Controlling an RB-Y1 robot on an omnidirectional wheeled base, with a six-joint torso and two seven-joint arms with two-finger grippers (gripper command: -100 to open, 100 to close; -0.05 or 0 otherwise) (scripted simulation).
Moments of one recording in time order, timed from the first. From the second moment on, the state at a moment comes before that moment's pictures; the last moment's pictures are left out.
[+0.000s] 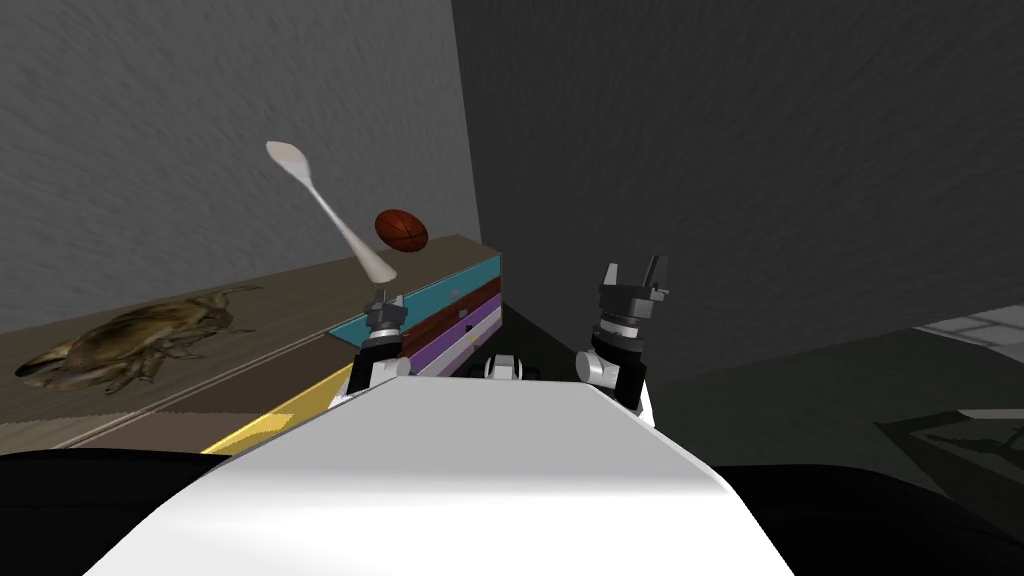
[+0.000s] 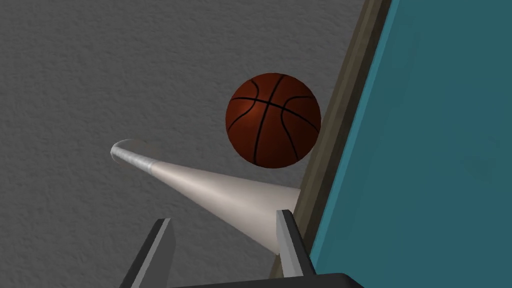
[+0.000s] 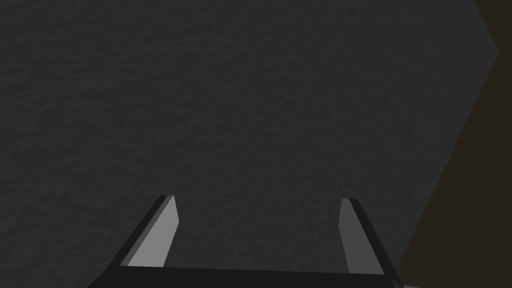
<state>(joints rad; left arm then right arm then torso) 0.45 0.16 0.23 -1.85 0.30 -0.44 0.23 0.46 -0.02 -0.03 -2.36 -0.06 -0.50 -0.11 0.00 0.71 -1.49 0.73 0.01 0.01</state>
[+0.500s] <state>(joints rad) 0.43 0.14 0.26 -1.75 0.36 -0.40 0.26 0.46 -0.02 -0.03 -2.36 -0.06 -0.50 -0.11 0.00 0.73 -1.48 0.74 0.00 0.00</state>
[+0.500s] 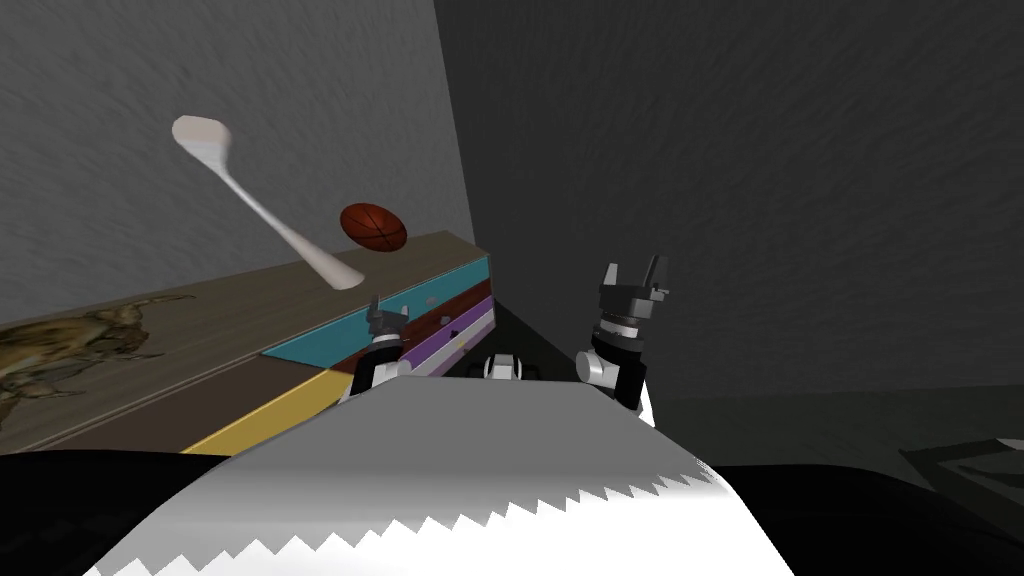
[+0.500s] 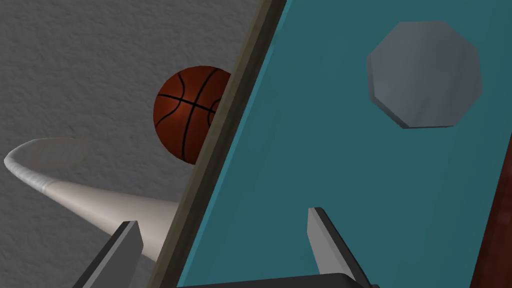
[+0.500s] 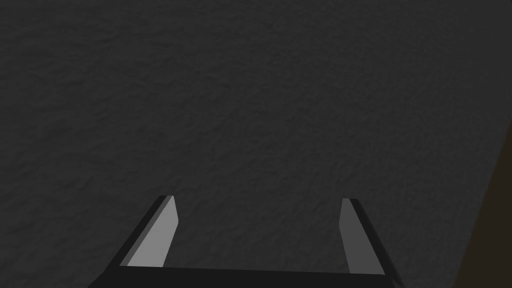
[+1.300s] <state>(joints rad) 0.41 0.03 0.31 -1.62 0.43 -0.37 0.29 0.46 -0.02 -0.03 -2.36 -0.06 -0.50 -0.11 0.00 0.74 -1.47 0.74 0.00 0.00</state>
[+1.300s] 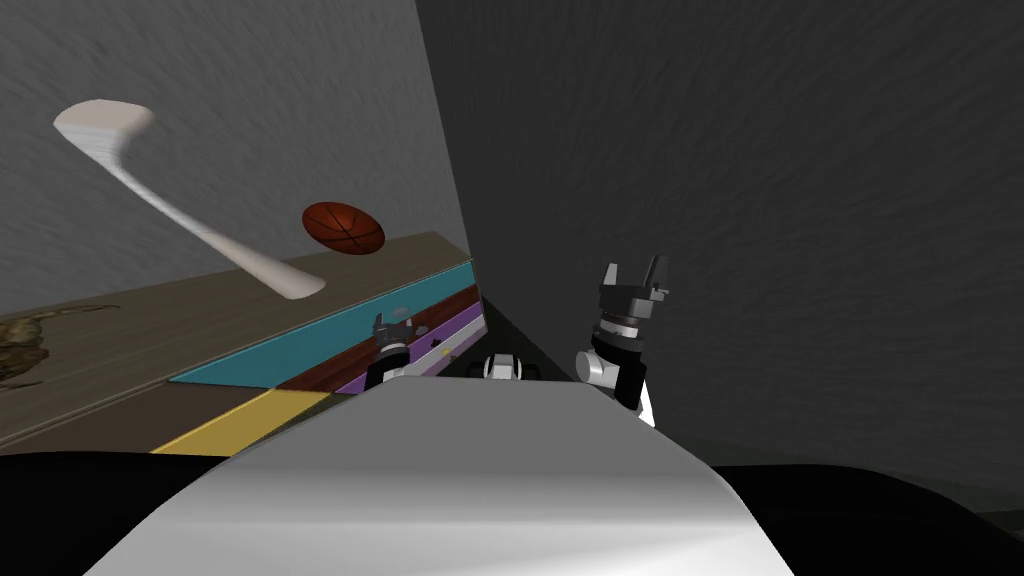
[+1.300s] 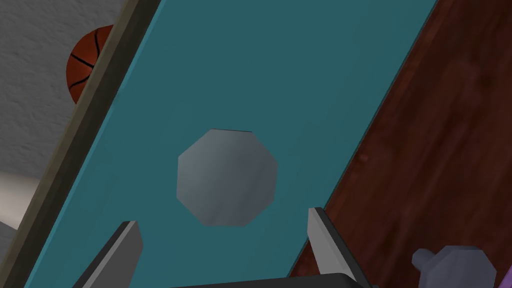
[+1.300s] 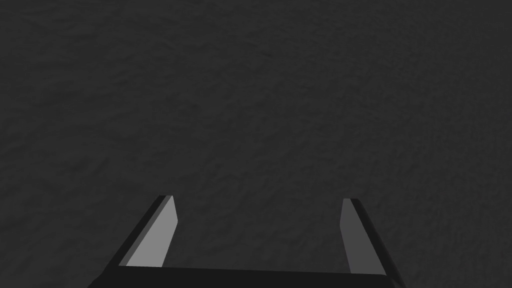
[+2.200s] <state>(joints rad) 0.44 0.03 0.32 -1.67 0.44 -0.34 0.29 0.46 -0.02 -0.03 -2.36 -0.06 -0.50 -0.11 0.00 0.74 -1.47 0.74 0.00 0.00</state>
